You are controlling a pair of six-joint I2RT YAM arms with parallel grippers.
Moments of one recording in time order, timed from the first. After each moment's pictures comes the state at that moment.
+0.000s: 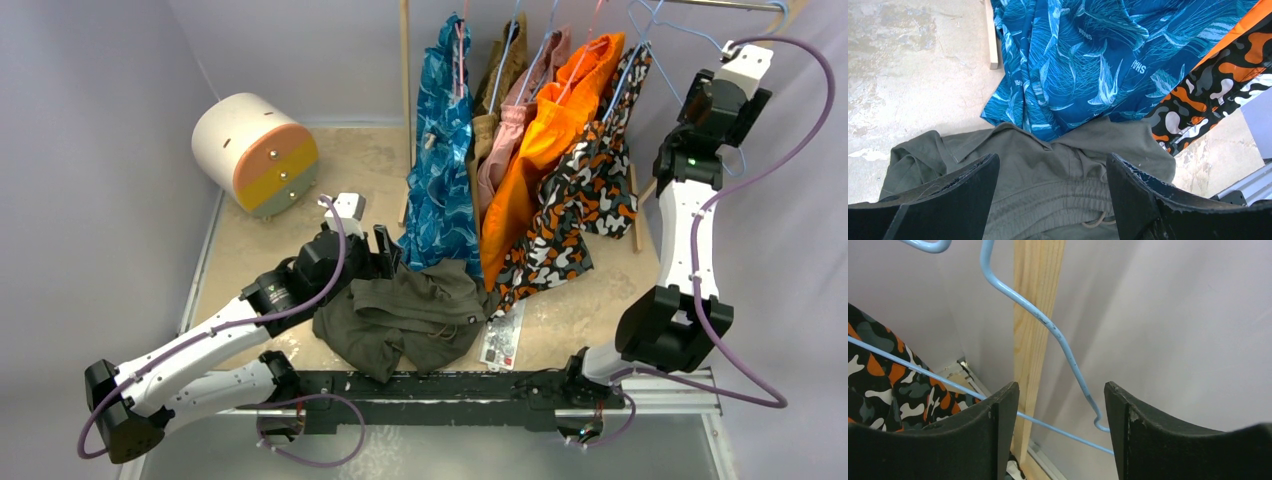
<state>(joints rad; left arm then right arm) -0.88 0.89 0.80 -0.33 -0.36 -0.56 -0.33 1.48 1.53 -0.07 0.51 -0.15</state>
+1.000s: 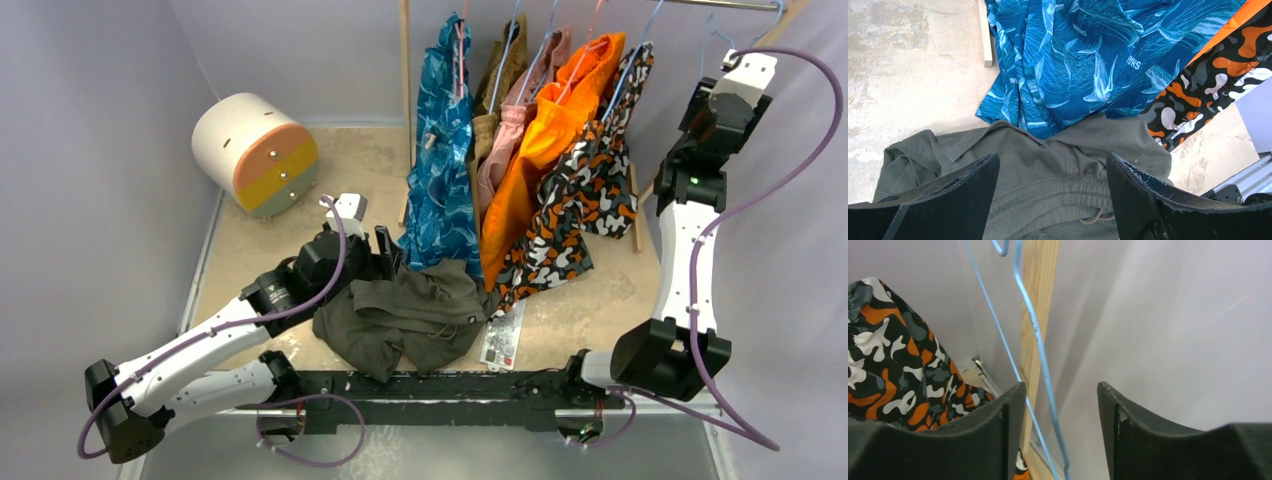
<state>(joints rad) -0.88 0.89 0.80 -0.33 -0.34 -0.56 -0.33 1.34 1.45 -0.08 0.43 -0.15</state>
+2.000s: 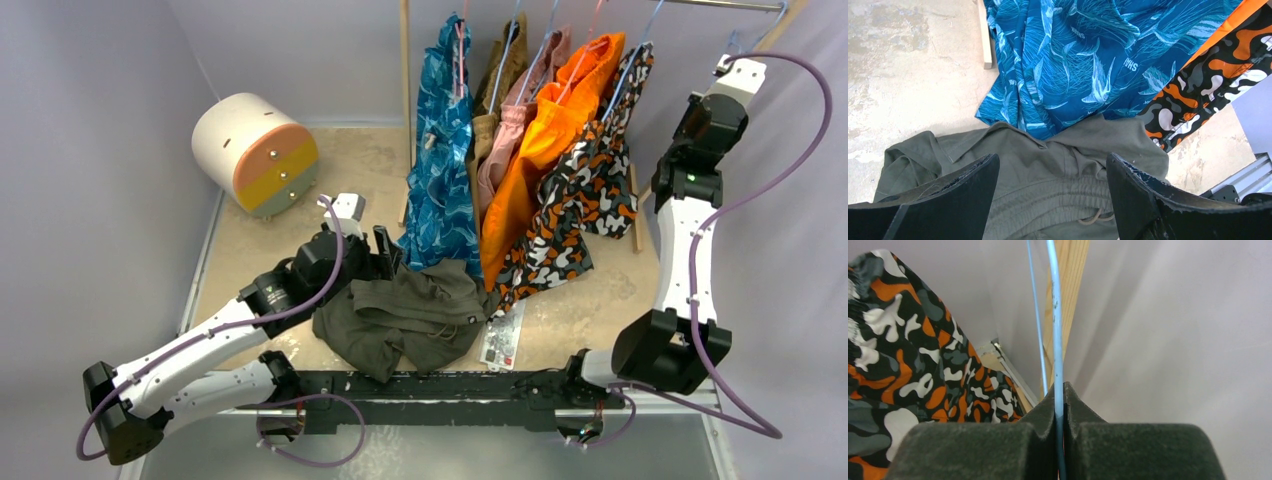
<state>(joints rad) -0.88 0.88 0.80 -0.33 -0.34 -0.56 -0.33 1.37 1.43 -0.13 0.37 -0.08</state>
